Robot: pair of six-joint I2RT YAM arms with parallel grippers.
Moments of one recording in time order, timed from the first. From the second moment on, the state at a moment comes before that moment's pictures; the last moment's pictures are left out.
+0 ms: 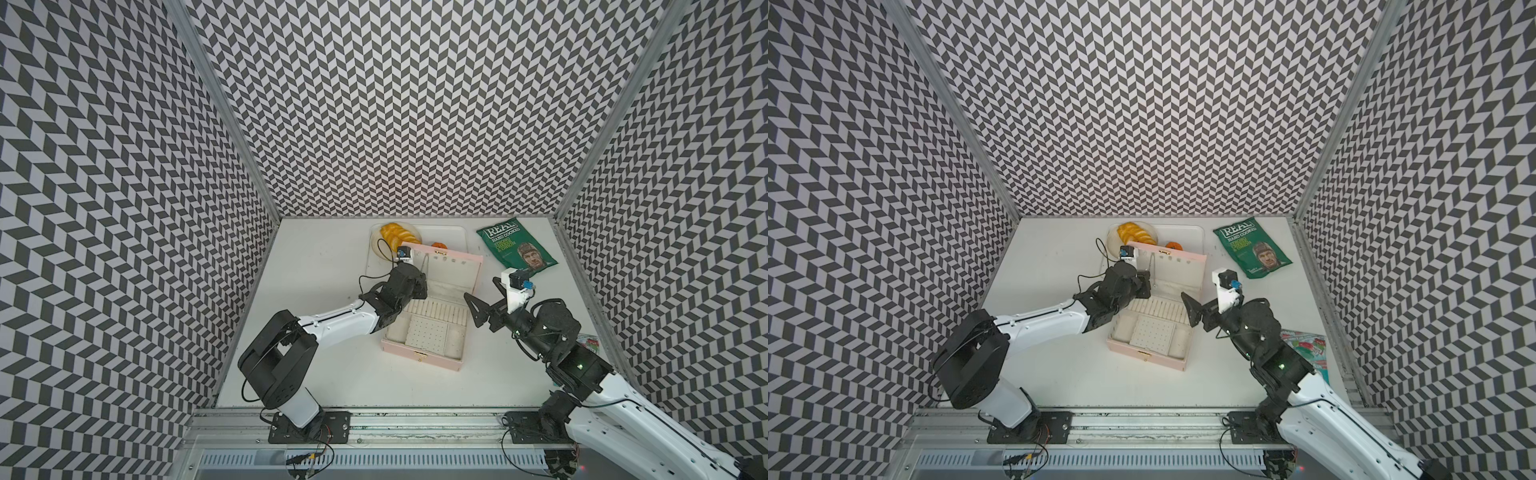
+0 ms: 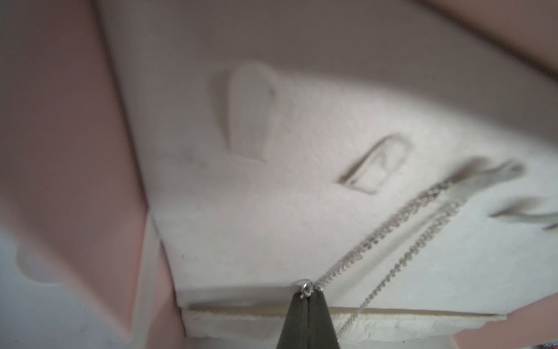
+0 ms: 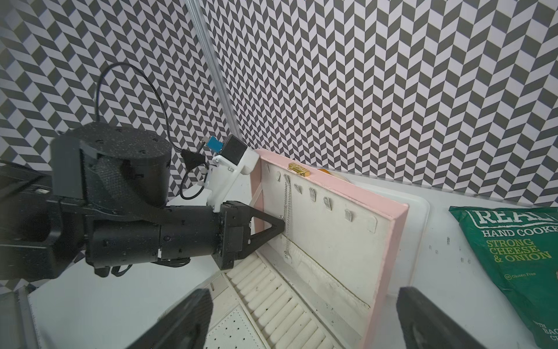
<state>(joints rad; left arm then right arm) -0.77 1.61 0.95 0.16 -0.26 -0.54 0.65 0.67 0.53 0.01 0.06 0.16</state>
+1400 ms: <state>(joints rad) -0.76 1.48 0.88 0.12 -0.28 -0.58 0.65 0.67 0.53 0.01 0.05 0.16</state>
